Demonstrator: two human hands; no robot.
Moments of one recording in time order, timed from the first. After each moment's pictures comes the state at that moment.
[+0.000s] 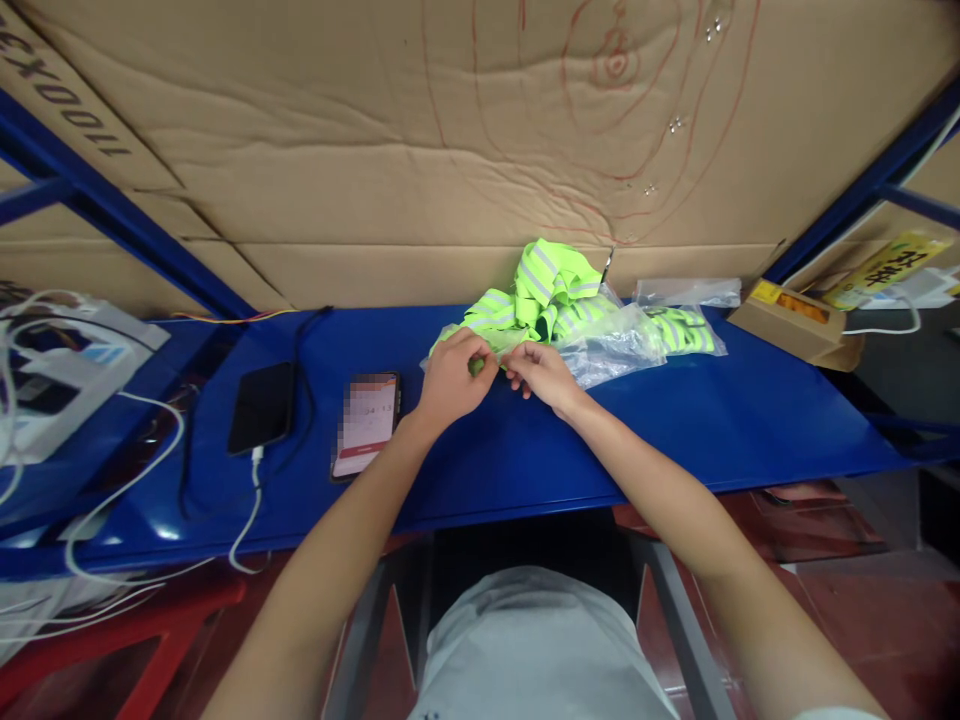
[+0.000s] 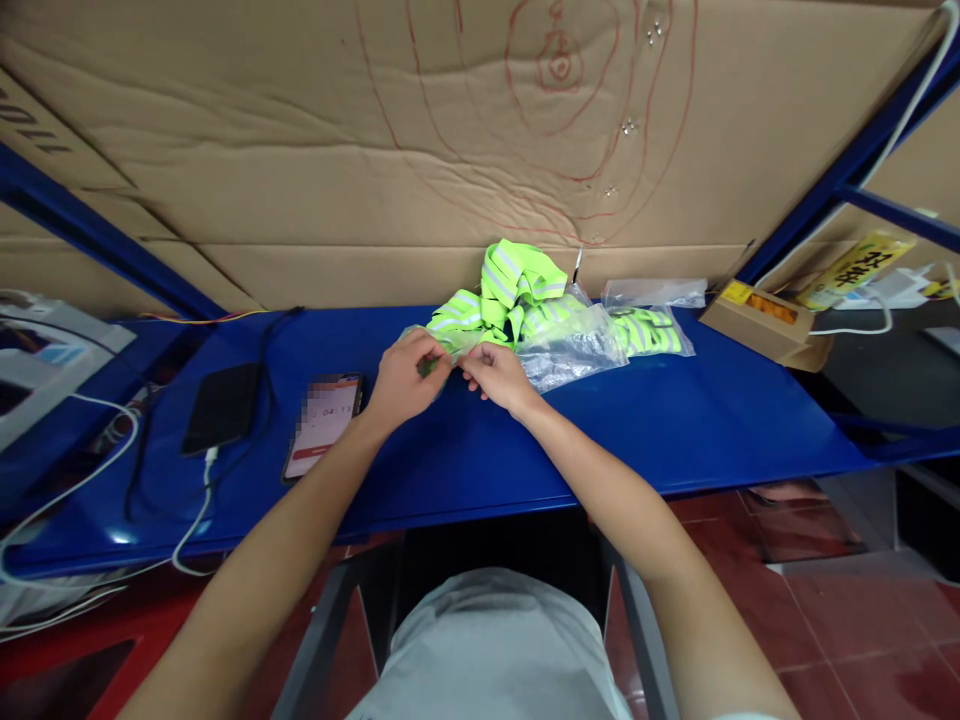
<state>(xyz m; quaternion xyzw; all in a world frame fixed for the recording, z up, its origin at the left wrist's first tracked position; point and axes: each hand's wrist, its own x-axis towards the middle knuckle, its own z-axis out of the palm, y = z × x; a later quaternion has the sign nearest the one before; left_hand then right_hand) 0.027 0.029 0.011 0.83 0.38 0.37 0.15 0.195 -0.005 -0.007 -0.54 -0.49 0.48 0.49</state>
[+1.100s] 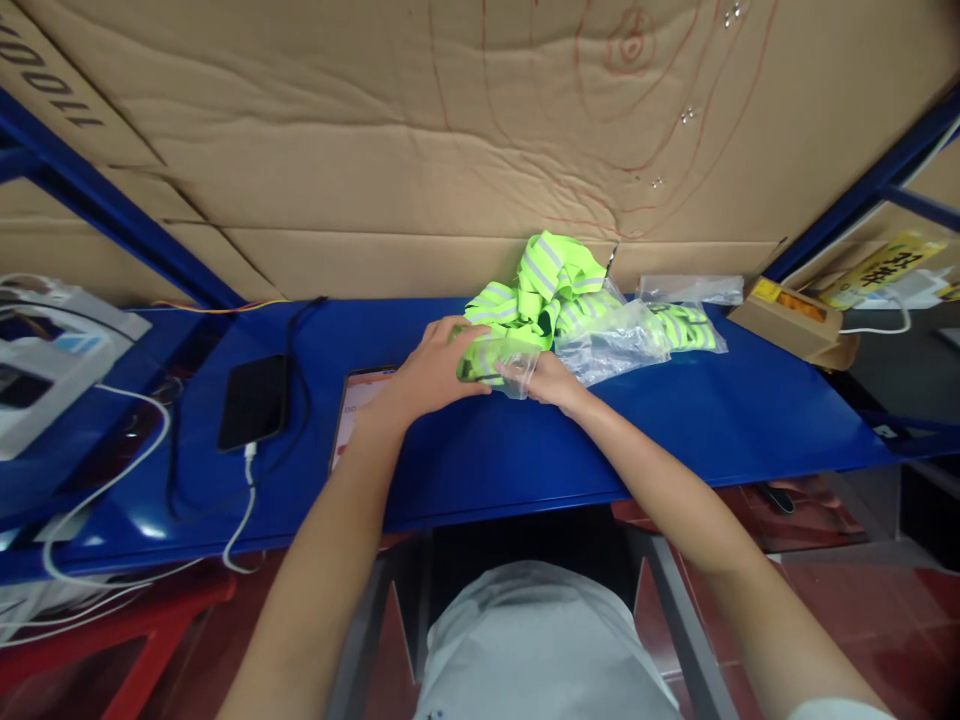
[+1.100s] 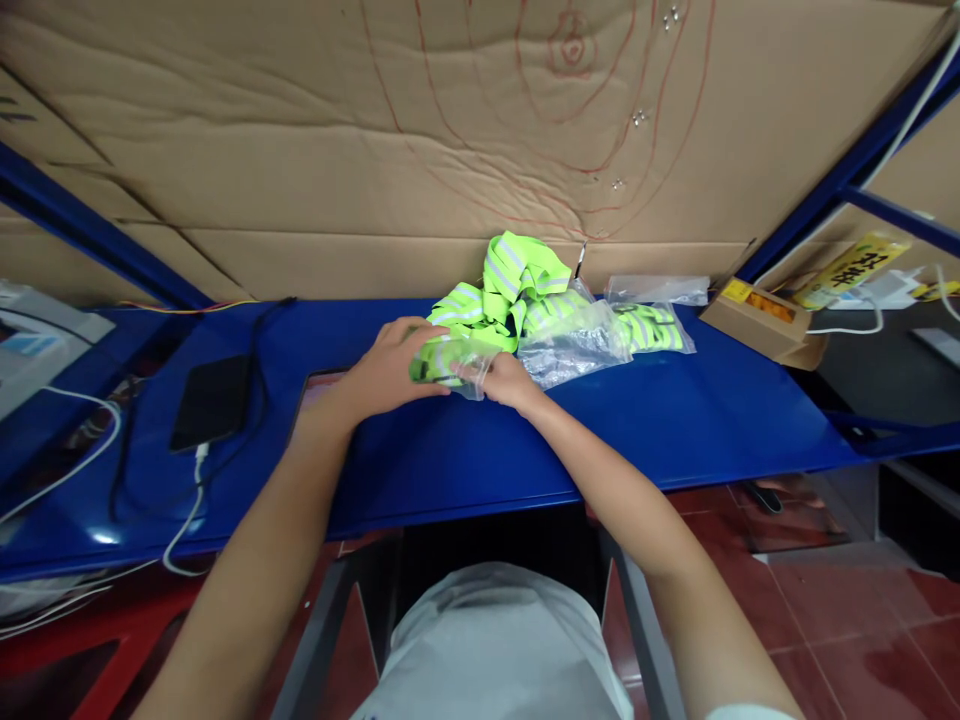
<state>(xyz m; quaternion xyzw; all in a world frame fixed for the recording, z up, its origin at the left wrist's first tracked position) -0.015 0.054 0.008 0.91 0.36 0.18 0.11 0.205 -0.010 -0.013 -0.60 -0.57 0.42 0.37</state>
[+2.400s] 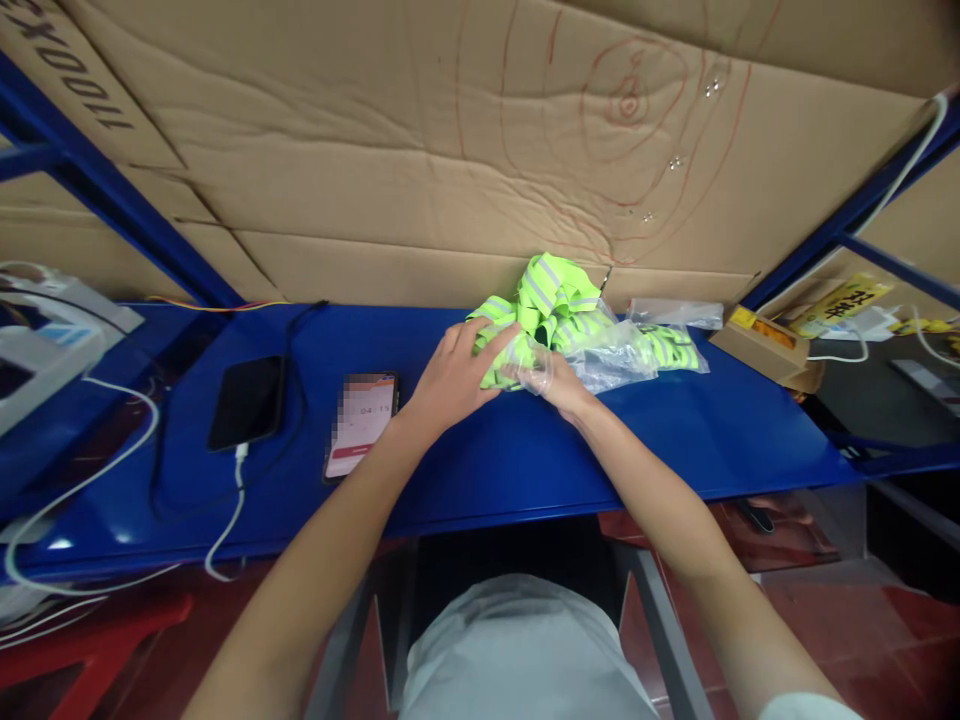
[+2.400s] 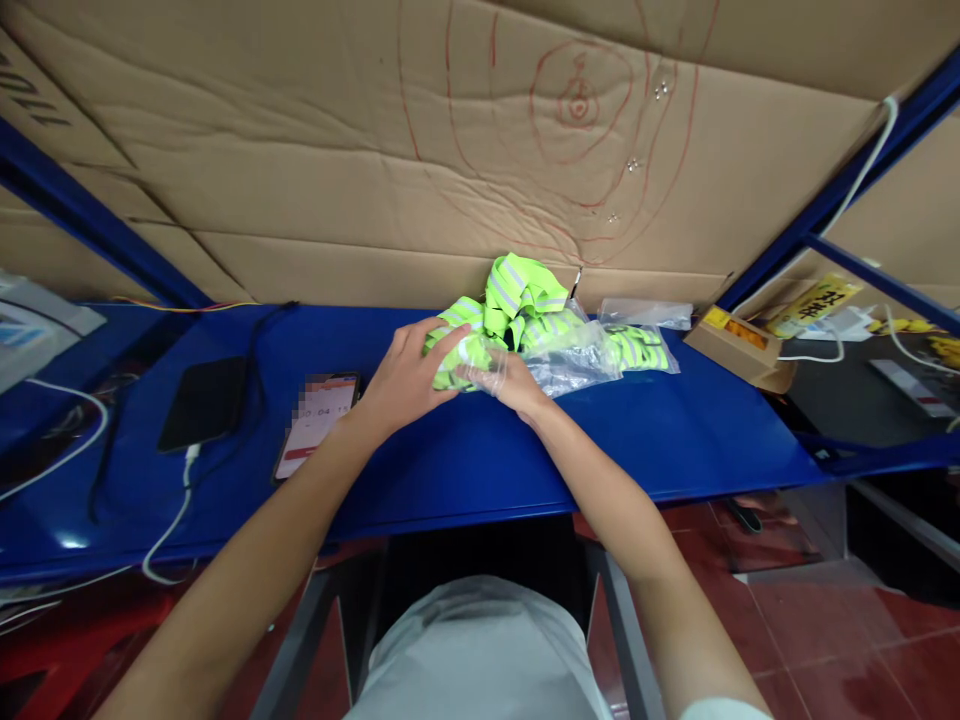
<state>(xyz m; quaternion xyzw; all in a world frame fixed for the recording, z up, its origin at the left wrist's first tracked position) 0.011 0.028 0.018 0.91 0.31 0.26 -0.07 0.212 -0.011 0.004 -0.51 -0.55 0.44 0.50</state>
